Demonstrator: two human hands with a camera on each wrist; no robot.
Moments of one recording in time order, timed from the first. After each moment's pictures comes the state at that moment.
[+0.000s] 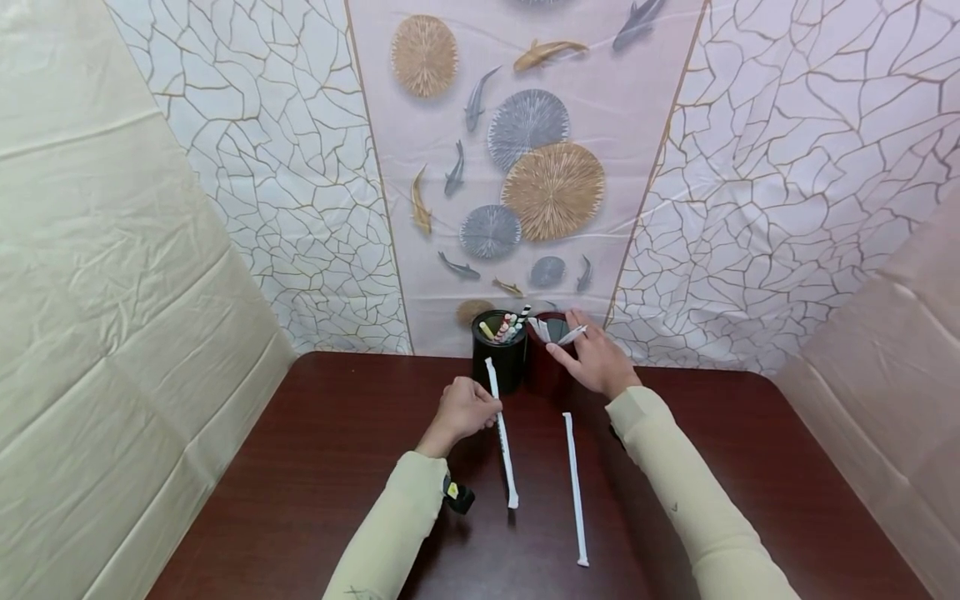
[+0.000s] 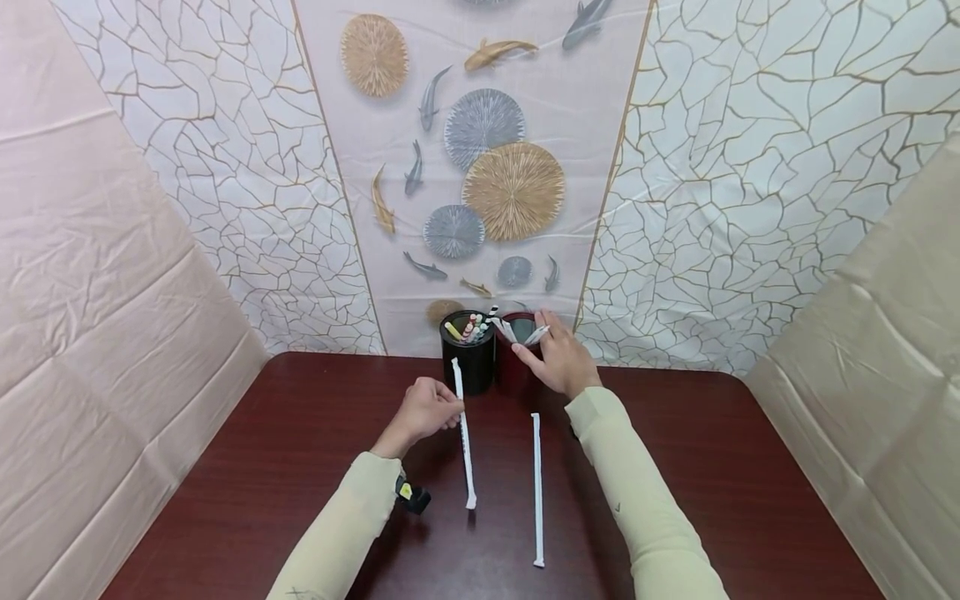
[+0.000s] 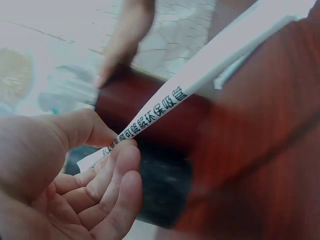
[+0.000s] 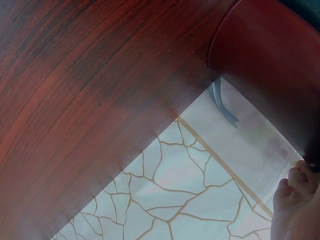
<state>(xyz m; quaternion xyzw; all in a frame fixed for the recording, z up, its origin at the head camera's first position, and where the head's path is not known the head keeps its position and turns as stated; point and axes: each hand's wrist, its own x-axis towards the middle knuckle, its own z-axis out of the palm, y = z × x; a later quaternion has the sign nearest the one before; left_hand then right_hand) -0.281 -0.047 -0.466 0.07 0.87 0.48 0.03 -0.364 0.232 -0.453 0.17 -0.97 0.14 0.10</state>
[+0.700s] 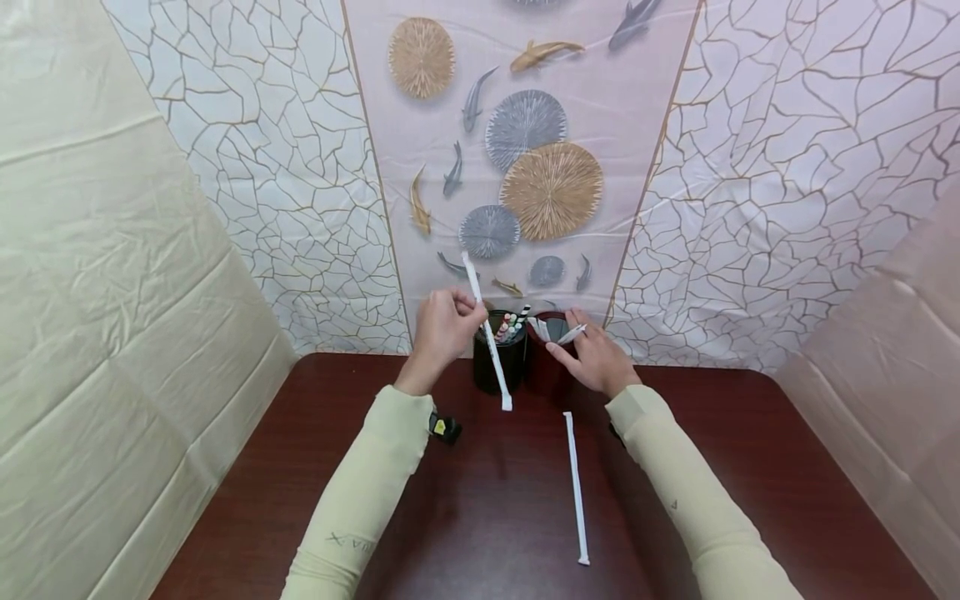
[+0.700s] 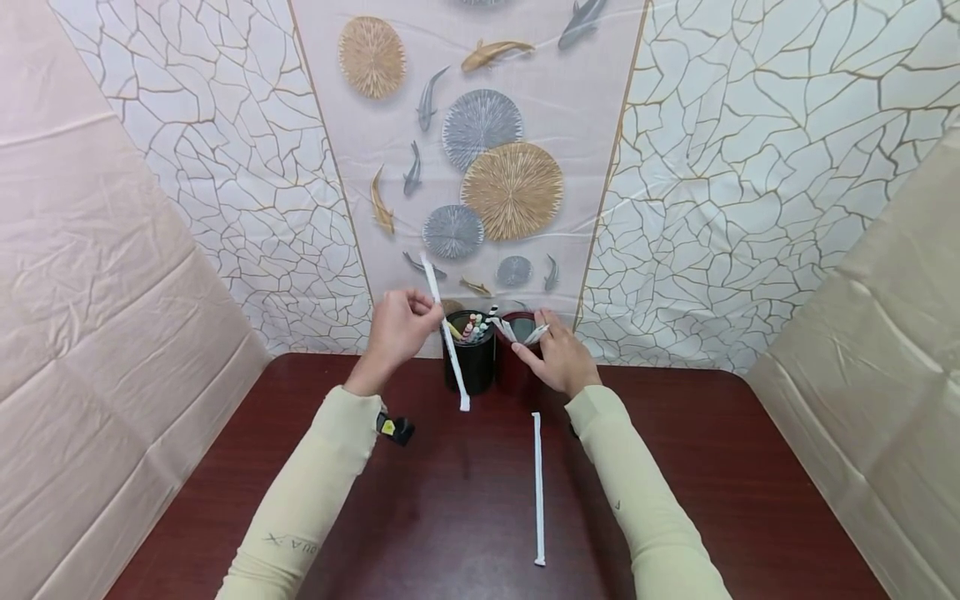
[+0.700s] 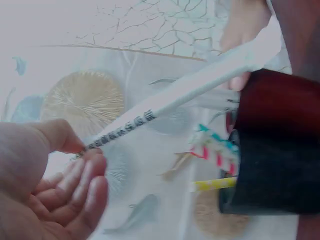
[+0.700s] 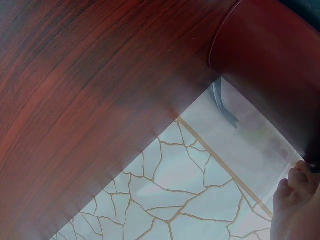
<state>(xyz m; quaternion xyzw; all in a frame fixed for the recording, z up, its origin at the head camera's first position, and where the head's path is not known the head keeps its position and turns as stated) -0.301 -0.057 -0.333 0.11 0.86 0.46 -0.20 -0.367 0.234 -0.453 0.18 -0.97 0.13 0.10</state>
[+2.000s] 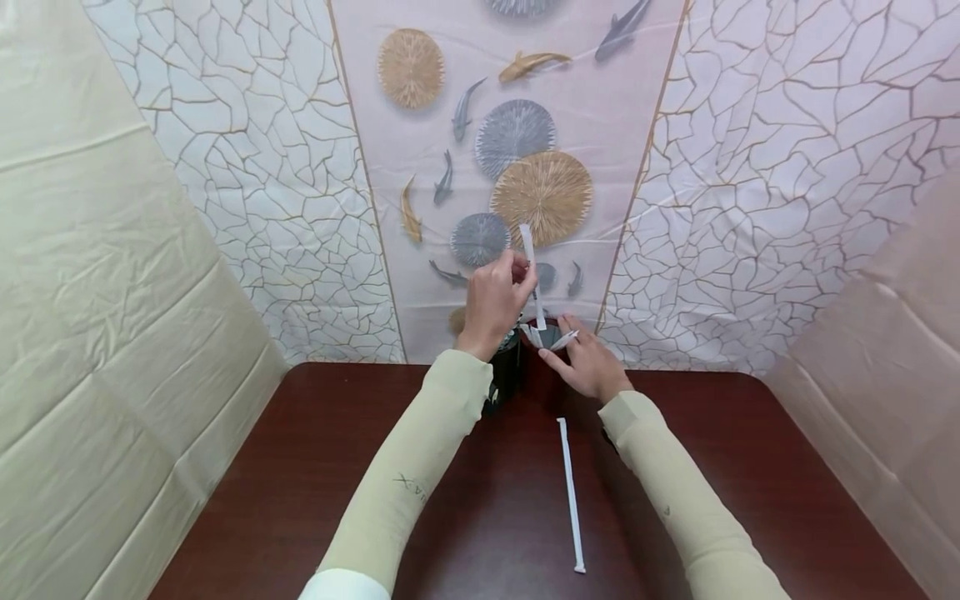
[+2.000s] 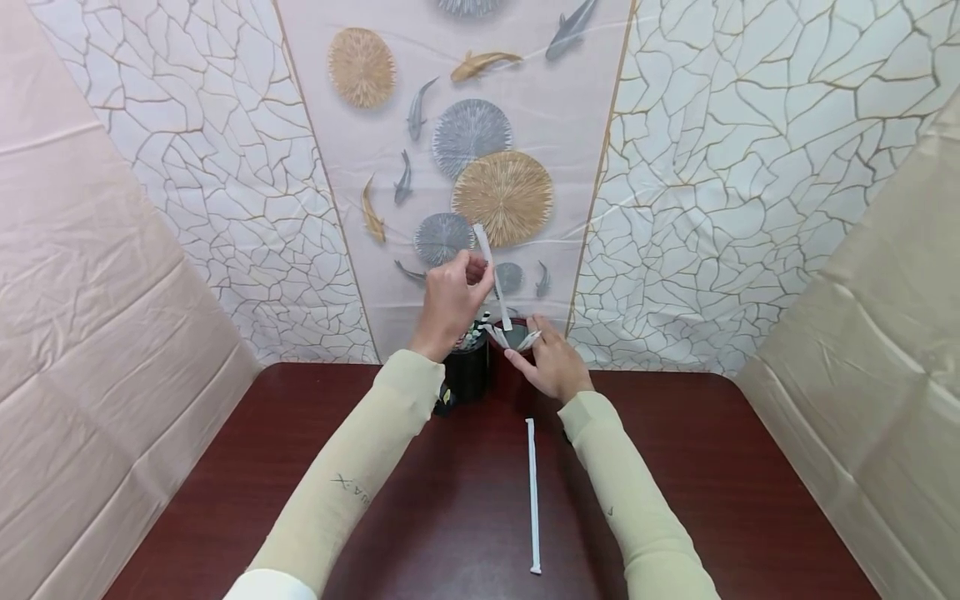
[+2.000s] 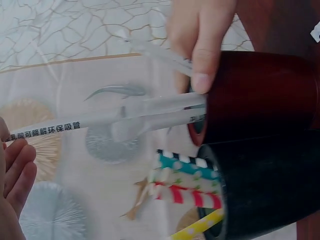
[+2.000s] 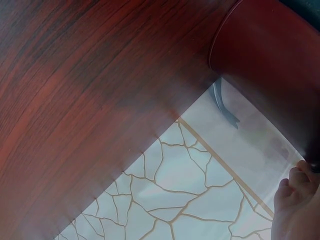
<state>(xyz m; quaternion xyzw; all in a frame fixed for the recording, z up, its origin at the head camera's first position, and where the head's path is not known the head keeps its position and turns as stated) -0.350 0.022 -0.318 0.24 0.81 0.33 -0.41 -0.363 0.233 -0.451 0.17 -0.97 0.14 0.10</state>
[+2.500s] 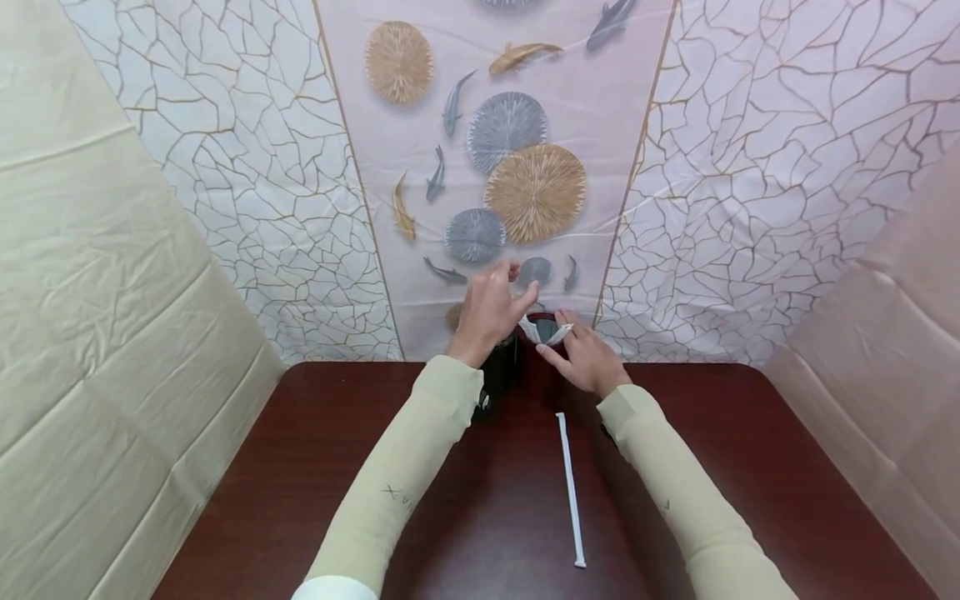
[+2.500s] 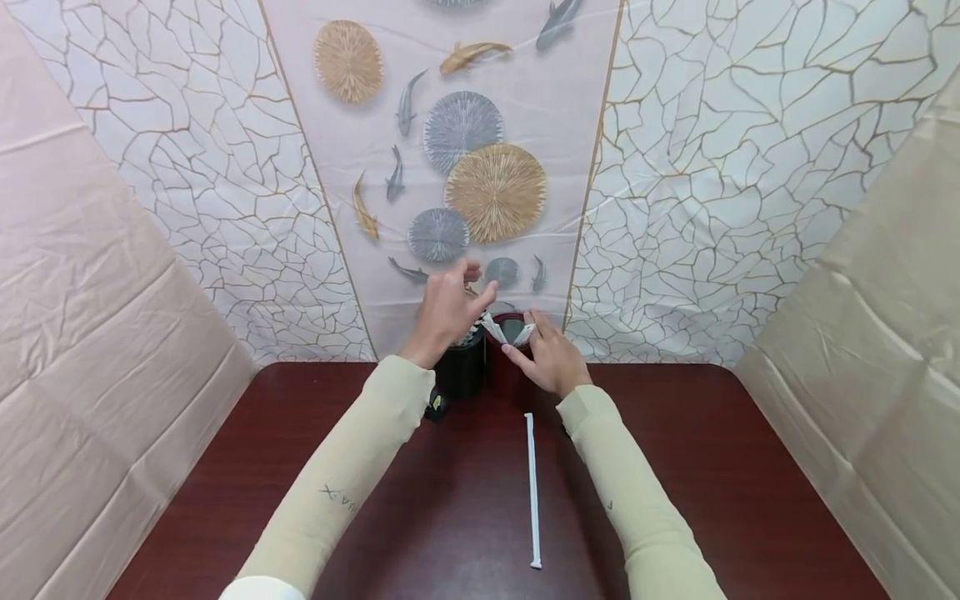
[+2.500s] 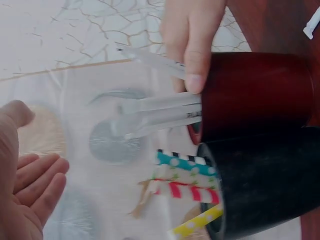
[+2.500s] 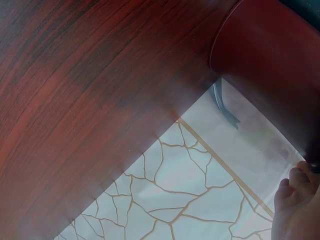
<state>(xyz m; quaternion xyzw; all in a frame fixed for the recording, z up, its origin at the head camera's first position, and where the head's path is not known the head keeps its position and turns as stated) -0.344 0.018 -0.328 0.24 0.87 0.30 -0.31 -0.368 0.237 -0.457 0.17 -0.97 0.13 0.10</state>
